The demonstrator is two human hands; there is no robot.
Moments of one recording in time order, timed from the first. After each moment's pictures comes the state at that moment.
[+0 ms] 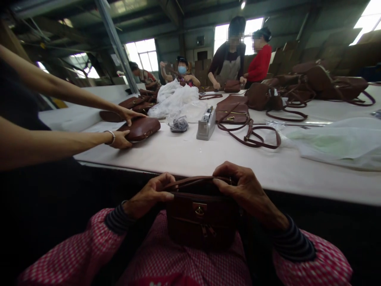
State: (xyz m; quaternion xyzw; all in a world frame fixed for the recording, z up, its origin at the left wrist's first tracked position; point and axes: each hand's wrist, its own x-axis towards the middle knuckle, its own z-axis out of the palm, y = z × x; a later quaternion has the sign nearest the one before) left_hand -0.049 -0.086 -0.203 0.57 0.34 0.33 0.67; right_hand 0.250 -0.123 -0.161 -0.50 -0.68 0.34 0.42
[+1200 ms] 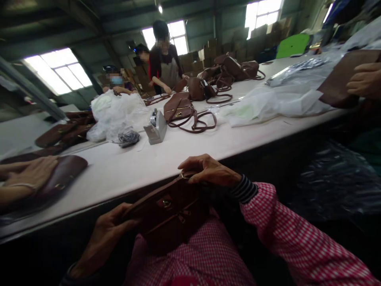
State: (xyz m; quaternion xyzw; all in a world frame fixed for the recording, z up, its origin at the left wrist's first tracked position) left_hand -0.052 -0.095 -0.215 0.69 0.48 0.24 0.49; right_hand 0.308 -0.135 -0.193 -0.33 -0.57 0.58 0.48
